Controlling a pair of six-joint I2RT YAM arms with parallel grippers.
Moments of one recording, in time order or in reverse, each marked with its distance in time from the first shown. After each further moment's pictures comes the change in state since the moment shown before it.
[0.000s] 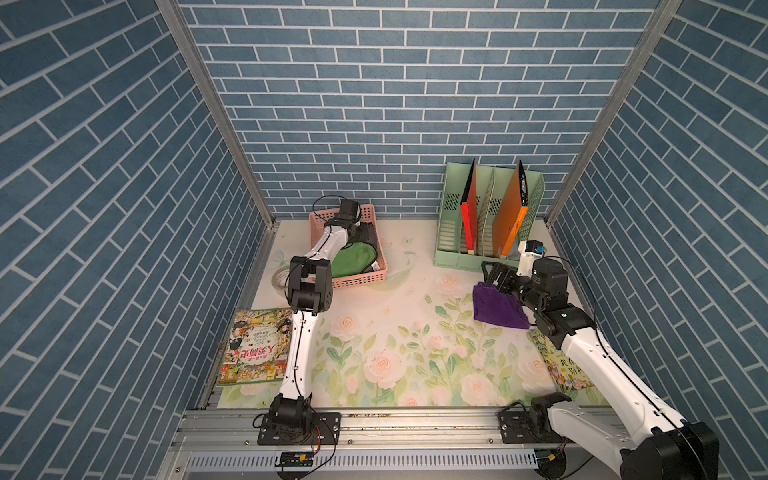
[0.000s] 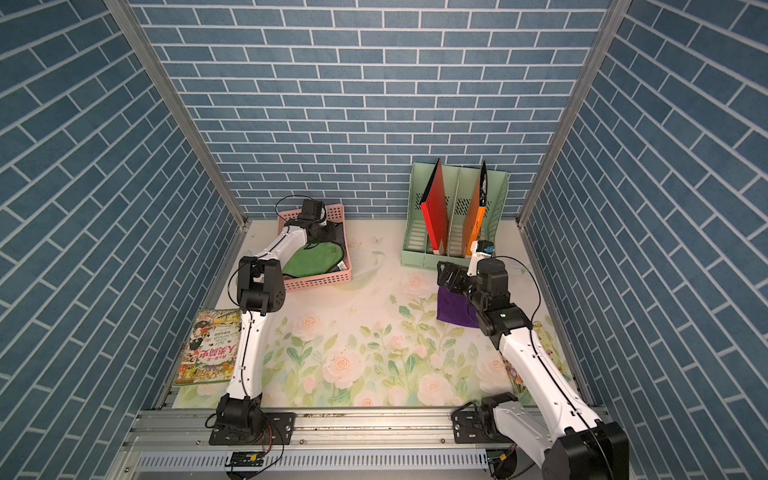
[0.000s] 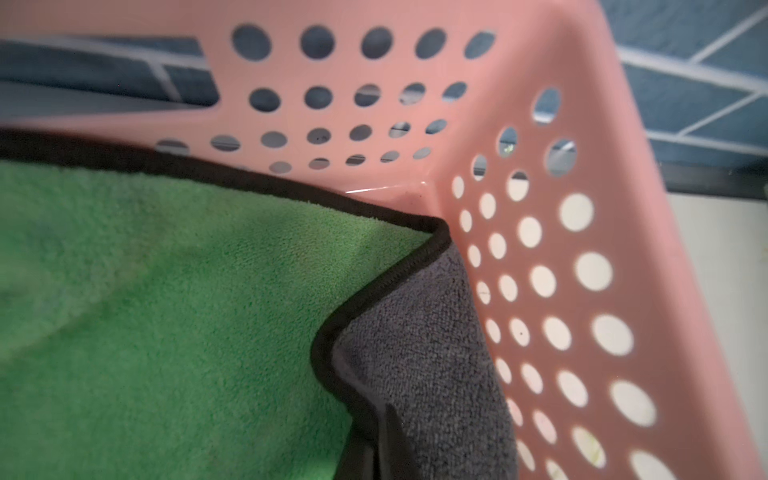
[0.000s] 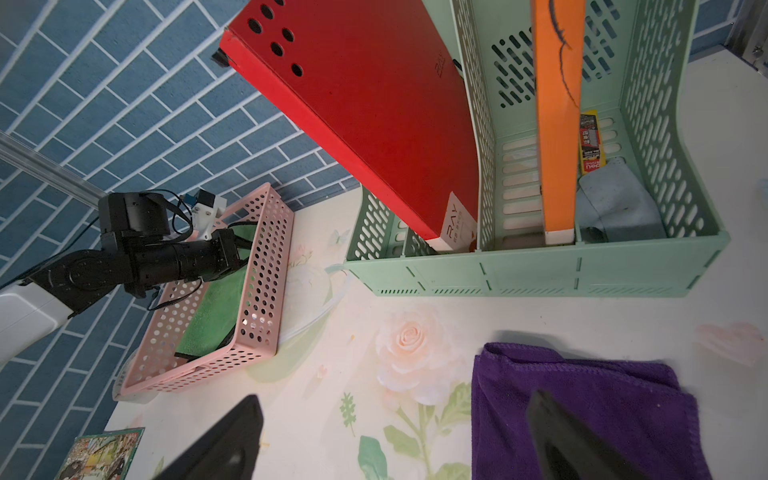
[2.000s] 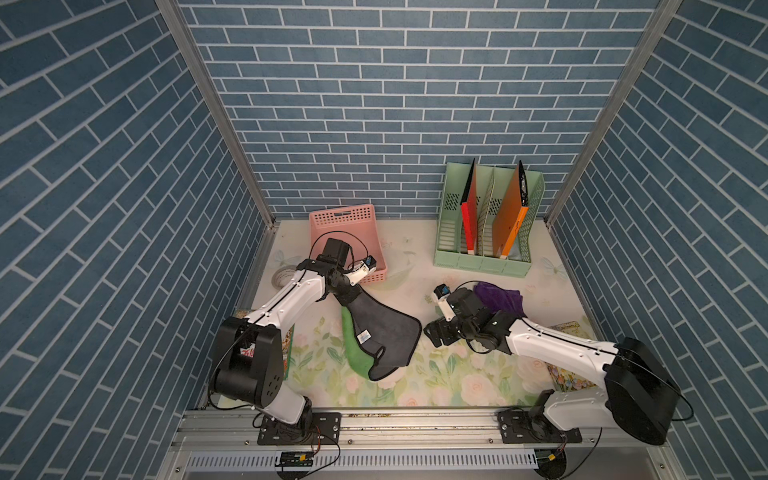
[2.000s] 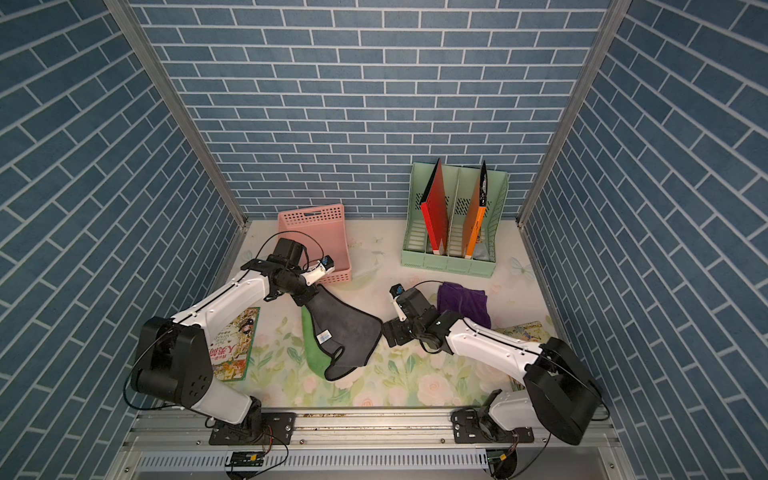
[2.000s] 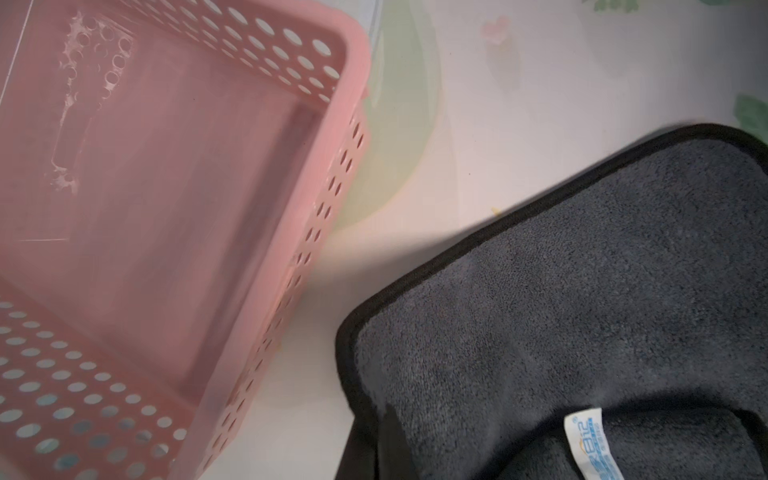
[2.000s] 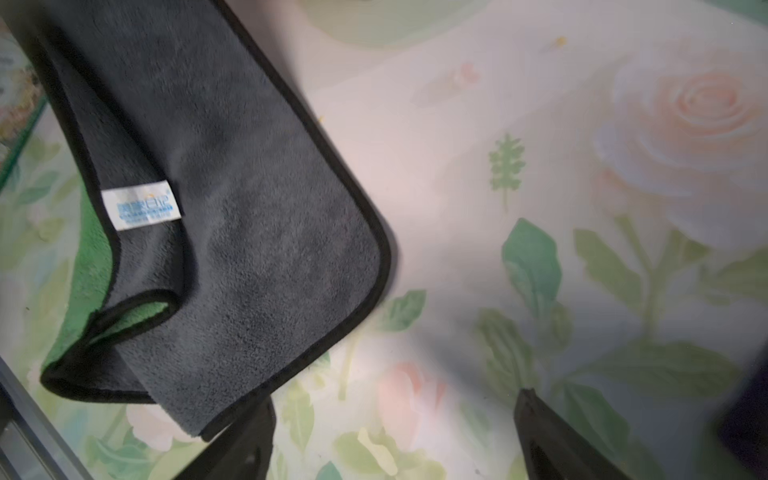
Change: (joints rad) left arm -0.108 -1.025 -1.141 -0.168 0.038 0.859; right arm 0.622 0.415 -0.008 -0.109 0.078 -0.144
